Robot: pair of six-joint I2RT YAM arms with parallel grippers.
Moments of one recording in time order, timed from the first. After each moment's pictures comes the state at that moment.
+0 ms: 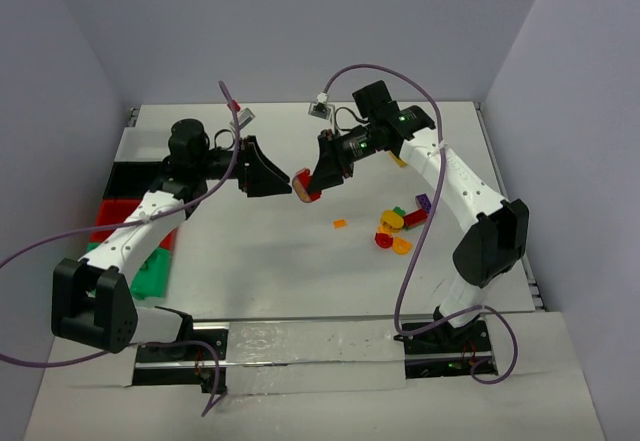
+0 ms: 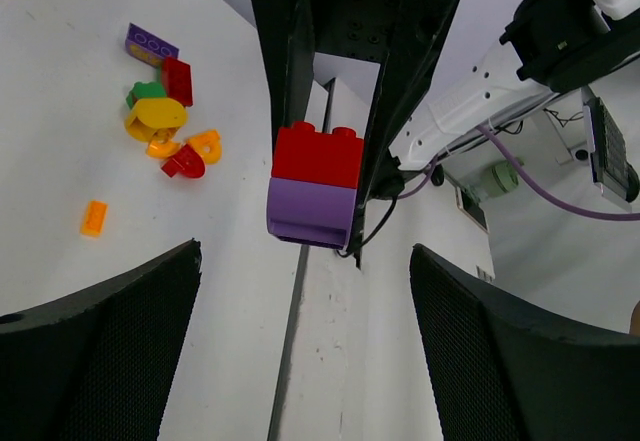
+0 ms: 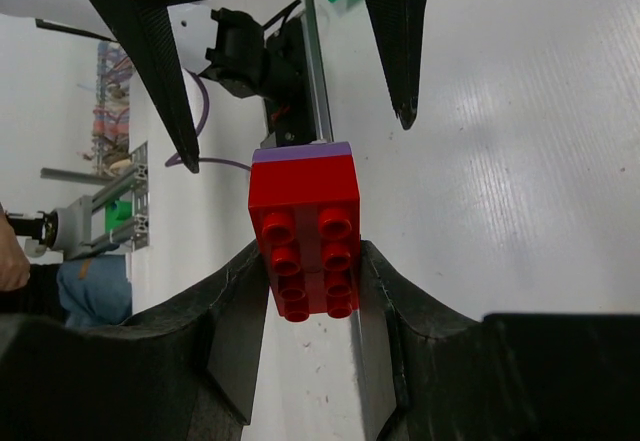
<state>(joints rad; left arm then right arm) -0.31 1.34 0.99 0.19 1.18 -0.58 0.49 1.71 1.71 -0.93 -1.07 -0.11</state>
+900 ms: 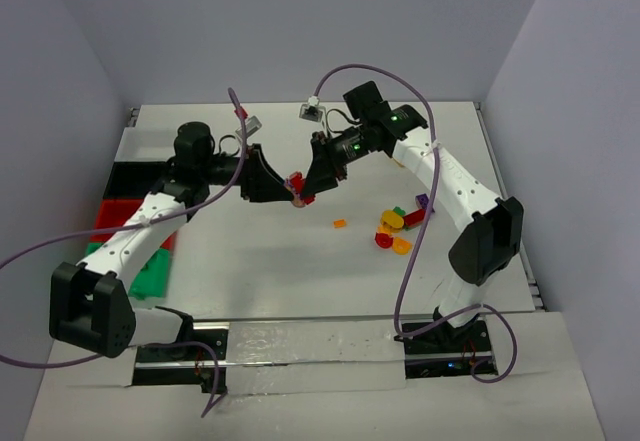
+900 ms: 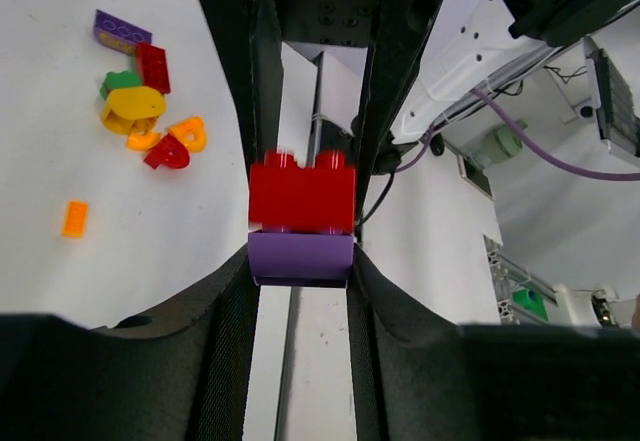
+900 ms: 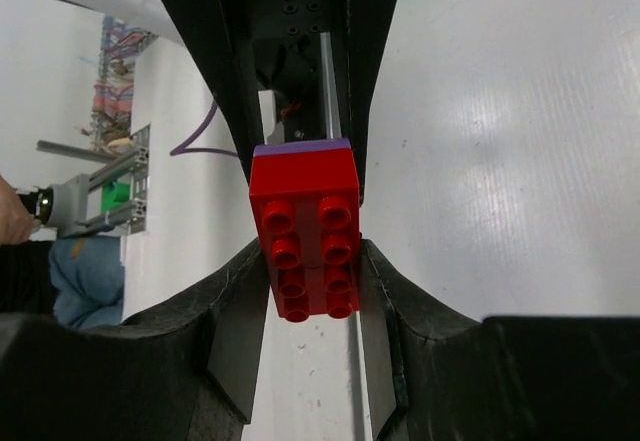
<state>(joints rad) -0.35 1.33 0.99 0.10 1.21 -0.45 0.52 1.73 1.75 -0.98 -1.09 -0.17</state>
